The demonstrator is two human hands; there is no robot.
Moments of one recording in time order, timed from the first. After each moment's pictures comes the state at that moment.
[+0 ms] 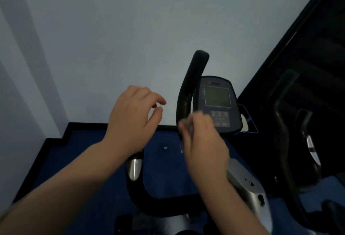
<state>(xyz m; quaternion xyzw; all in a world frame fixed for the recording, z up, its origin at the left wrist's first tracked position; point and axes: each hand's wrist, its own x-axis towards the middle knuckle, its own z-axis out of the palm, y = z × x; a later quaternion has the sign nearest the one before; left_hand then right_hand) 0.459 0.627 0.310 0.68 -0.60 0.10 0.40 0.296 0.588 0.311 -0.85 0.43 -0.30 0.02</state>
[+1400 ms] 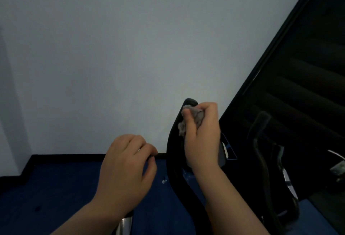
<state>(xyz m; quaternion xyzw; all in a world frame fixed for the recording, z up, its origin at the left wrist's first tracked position) 0.459 0.620 0.303 0.66 -0.60 0.13 0.43 0.340 0.519 0.368 -0.75 0.33 -0.55 0.18</state>
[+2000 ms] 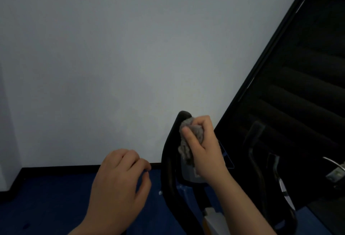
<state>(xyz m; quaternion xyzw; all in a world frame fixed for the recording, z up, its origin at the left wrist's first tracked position) 0.459 0.619 0.301 0.66 -0.60 0.14 0.43 0.315 0.509 0.388 -0.79 0.27 -0.45 0.32</state>
